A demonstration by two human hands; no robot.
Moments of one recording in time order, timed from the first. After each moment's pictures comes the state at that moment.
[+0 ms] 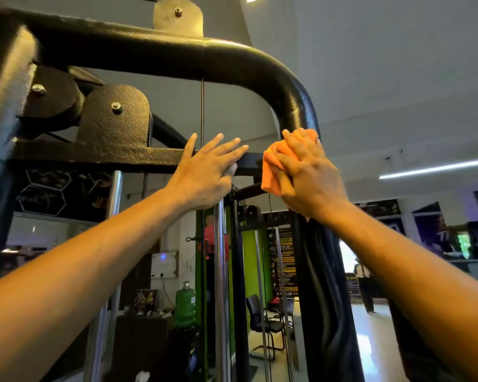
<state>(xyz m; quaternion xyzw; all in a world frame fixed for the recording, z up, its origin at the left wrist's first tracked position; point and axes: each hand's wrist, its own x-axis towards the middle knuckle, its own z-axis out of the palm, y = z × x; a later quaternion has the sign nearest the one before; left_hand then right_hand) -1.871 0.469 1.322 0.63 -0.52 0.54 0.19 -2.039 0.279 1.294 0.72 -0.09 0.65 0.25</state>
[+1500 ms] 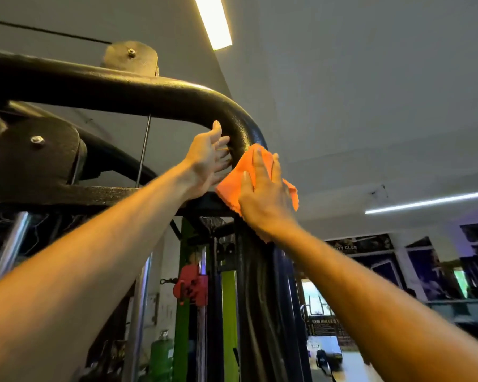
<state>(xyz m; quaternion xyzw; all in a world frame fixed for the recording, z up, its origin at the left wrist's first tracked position) -1.966 0.372 1.413 0.45 -0.62 0.03 0.65 -2.038 0.244 1.340 0.73 -0.12 0.67 -0.03</state>
